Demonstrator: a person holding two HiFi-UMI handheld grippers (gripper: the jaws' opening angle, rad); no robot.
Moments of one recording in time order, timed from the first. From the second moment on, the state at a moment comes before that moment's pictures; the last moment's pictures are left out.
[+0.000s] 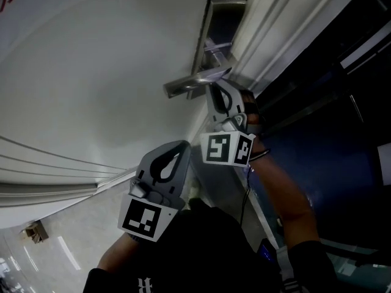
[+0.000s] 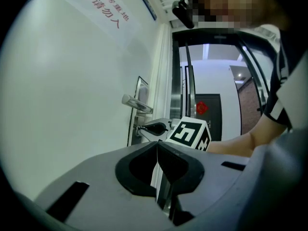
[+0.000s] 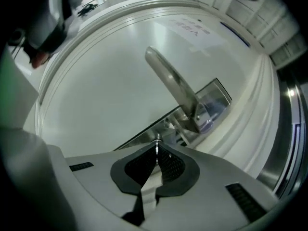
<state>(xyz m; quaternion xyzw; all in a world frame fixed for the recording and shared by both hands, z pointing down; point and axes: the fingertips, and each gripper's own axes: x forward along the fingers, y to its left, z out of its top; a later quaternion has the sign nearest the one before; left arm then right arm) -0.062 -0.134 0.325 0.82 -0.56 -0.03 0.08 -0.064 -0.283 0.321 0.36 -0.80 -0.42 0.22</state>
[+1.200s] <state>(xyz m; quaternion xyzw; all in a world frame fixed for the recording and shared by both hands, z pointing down) -0.060 -0.132 0.325 0.83 -0.56 -0.01 0.07 -0.043 -0.304 0.337 0.23 -0.78 0.54 -0.22</state>
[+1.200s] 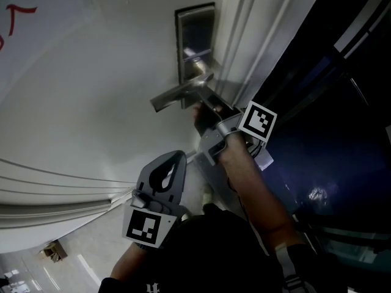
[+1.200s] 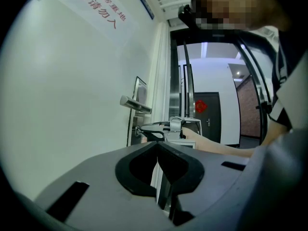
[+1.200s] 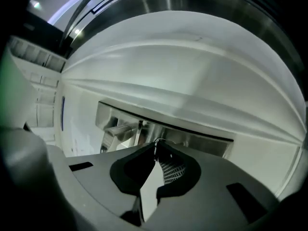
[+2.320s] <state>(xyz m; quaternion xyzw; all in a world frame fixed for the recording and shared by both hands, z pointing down) -0.055 -0.130 0.323 0.83 -0.55 -0.02 0.07 -0.003 -0.282 0.296 0.22 -0.89 0.34 -0.19</state>
